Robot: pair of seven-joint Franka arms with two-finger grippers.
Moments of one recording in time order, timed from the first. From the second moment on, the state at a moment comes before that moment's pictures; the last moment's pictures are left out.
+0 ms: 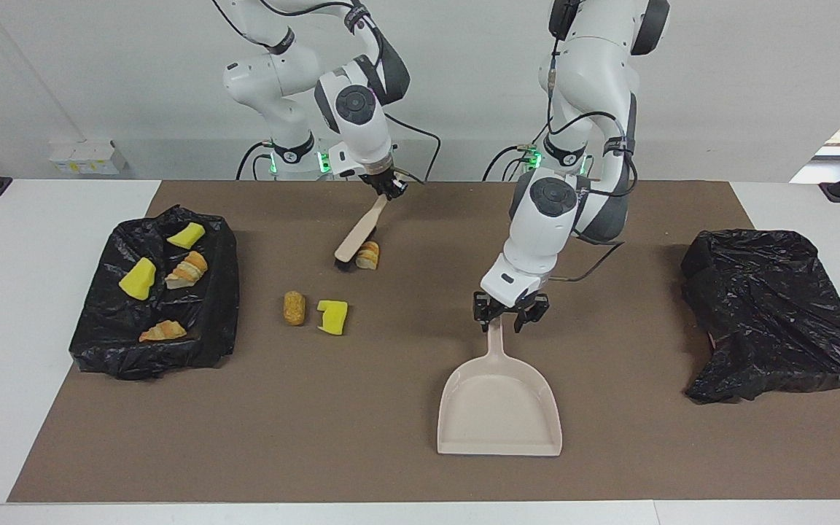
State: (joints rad) left arm -0.49 0.43 0.03 -1.70 -0.07 2.30 -0.38; right arm 0.40 -0.14 0.19 -2.35 0.31 2.01 0.97
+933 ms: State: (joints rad) left arm -0.47 0.33 0.03 -1.67 -0.07 2.06 -0.10; right arm 0.14 0.07 0.16 -1.88 0.12 1.65 0.70
